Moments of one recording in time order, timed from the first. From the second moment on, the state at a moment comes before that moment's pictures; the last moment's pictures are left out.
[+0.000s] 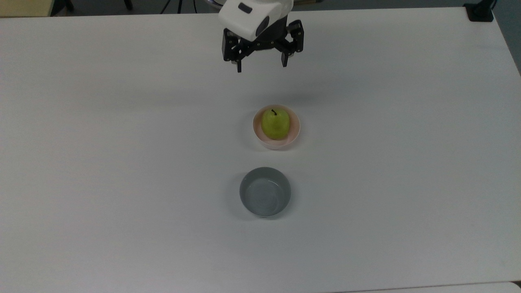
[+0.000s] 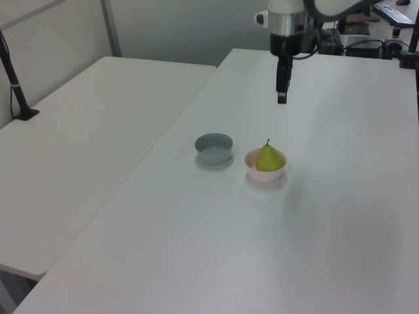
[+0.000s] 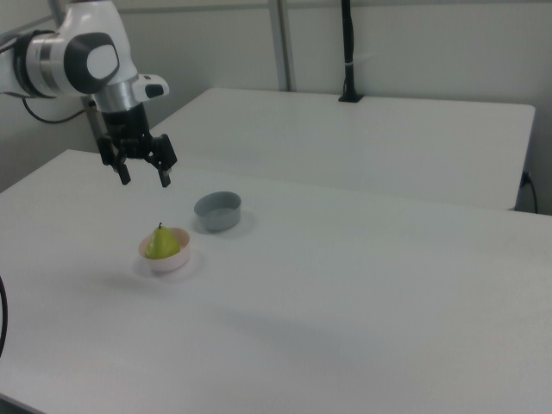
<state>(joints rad) 0.21 0.16 -0.01 -1.63 -0.04 1.79 0.01</state>
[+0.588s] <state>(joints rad) 0.22 0.24 0.01 -1.71 -0.04 1.90 0.01</state>
